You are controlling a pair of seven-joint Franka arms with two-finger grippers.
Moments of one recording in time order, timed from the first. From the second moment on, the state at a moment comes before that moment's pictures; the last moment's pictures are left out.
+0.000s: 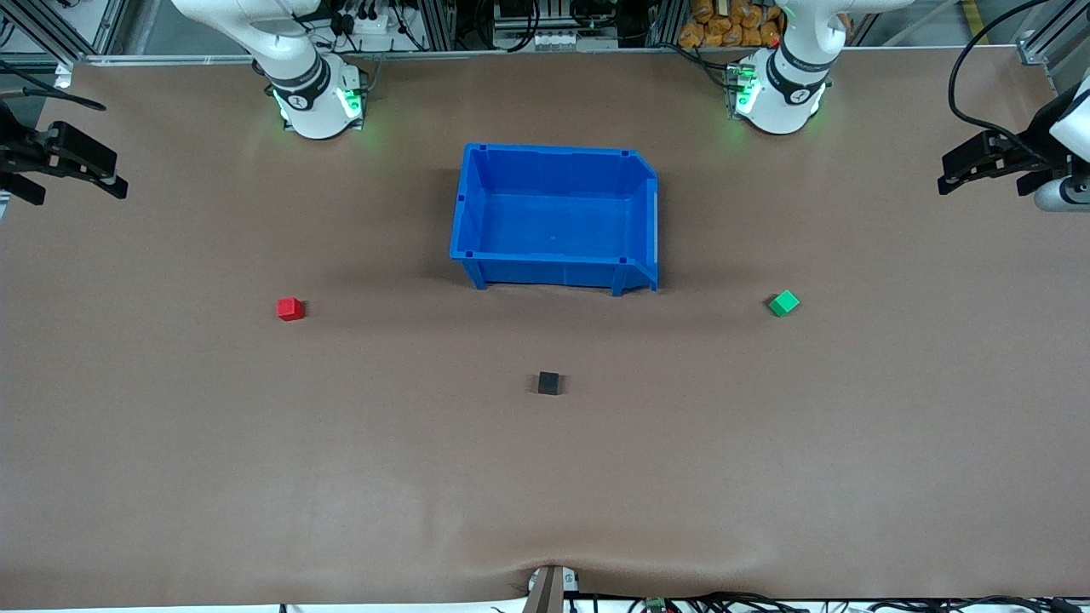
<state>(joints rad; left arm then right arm) -0.03 -0.07 -0.01 -1.60 0.03 1.47 0.01 0.07 0.03 -0.06 -1.36 0.03 1.35 -0.04</state>
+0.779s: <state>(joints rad) -0.03 -0.05 -0.01 -1.60 0.03 1.46 0.01 0.06 0.03 -0.06 -1.36 0.03 1.35 -0.04</state>
